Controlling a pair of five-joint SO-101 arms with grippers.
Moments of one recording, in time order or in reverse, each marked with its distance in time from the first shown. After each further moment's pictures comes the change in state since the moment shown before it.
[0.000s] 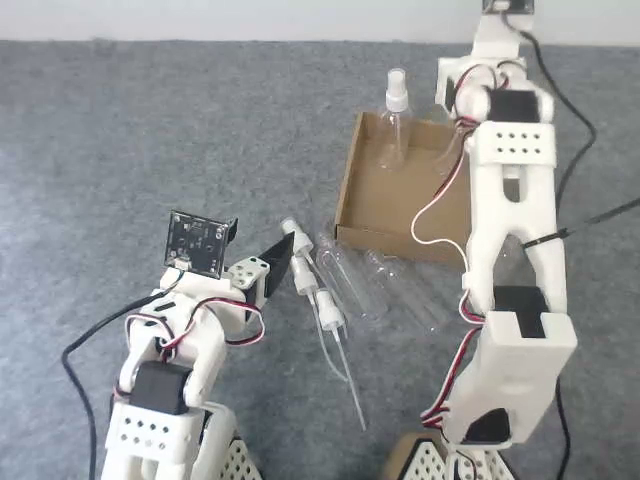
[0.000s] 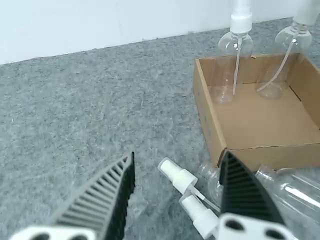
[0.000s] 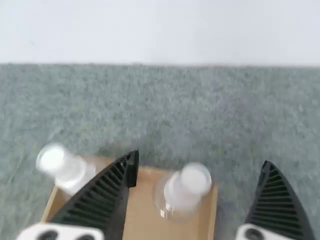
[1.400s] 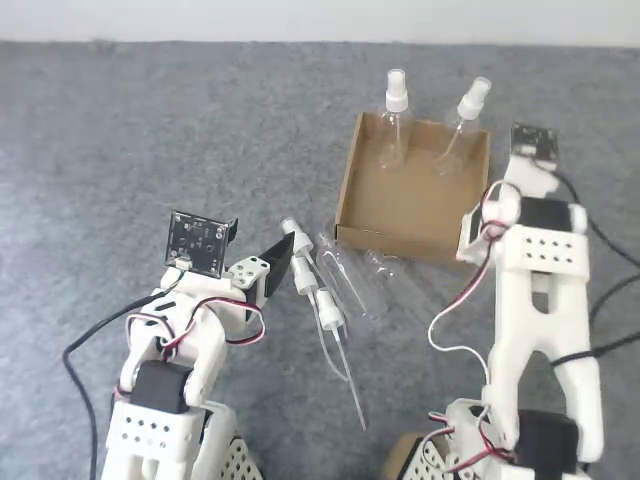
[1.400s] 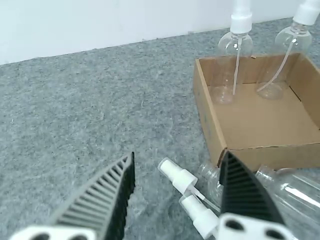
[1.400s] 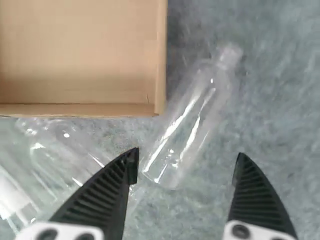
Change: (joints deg) left arm 0.0 0.0 0.0 0.0 0.0; right arm 6.9 -40.5 59.6 18.5 -4.9
